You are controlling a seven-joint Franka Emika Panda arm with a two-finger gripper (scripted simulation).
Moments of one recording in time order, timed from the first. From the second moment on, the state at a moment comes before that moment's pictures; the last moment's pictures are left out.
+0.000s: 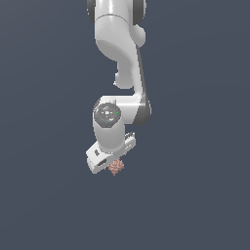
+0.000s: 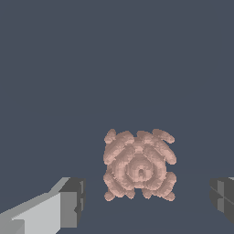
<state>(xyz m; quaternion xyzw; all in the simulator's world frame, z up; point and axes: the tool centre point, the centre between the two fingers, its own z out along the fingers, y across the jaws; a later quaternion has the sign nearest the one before) 0.085 -0.044 0.091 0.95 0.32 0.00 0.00</state>
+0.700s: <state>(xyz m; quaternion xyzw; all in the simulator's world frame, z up) 0.083 -0.044 0.042 0.95 0.32 0.00 0.00</state>
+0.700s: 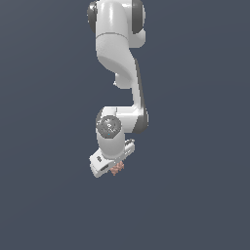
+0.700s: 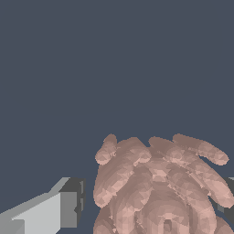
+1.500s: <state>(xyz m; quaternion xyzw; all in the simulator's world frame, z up) 0.085 -0.044 0.041 0.95 0.32 0.00 0.00</state>
